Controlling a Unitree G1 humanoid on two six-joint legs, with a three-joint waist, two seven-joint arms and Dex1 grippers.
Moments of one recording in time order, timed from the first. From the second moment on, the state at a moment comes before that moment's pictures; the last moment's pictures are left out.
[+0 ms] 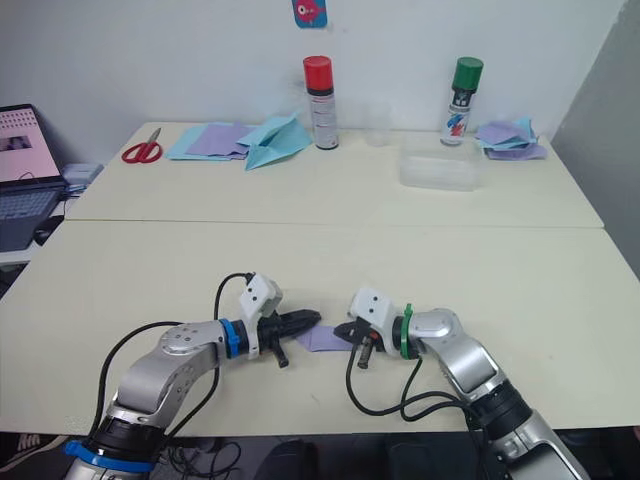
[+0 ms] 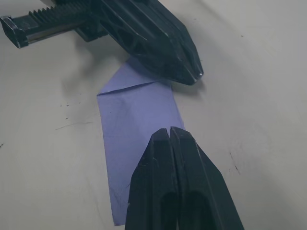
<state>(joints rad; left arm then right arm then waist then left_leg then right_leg) -0.19 0.50 -0.13 -0.15 -0.35 0.54 -0.79 -0.38 -0.38 0.44 -0.06 0.12 0.46 0.85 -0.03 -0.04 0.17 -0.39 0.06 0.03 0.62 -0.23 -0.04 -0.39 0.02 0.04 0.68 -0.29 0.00</state>
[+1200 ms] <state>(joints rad) -0.03 0.59 0.13 -0.09 -0.38 0.47 -0.71 -0.38 -0.38 0.45 -0.05 0.12 0.45 0.87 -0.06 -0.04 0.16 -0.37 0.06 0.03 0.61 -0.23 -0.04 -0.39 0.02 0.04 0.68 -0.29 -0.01</state>
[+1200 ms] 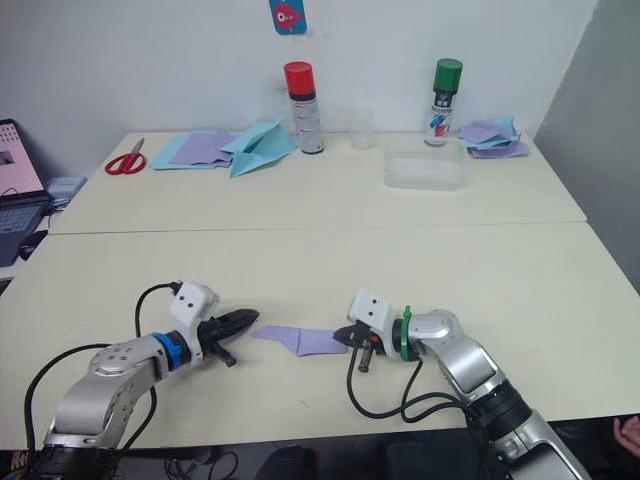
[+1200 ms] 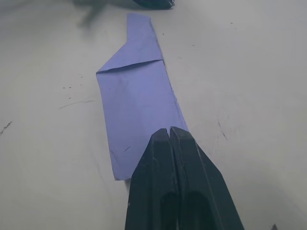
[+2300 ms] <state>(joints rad) 0.12 0.78 0.16 -0.41 -0.44 0.29 -1.00 -0.33 -0.62 0.30 -0.29 0.33 0.28 1.24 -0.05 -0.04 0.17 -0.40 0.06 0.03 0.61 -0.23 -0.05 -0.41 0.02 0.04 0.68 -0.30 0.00</state>
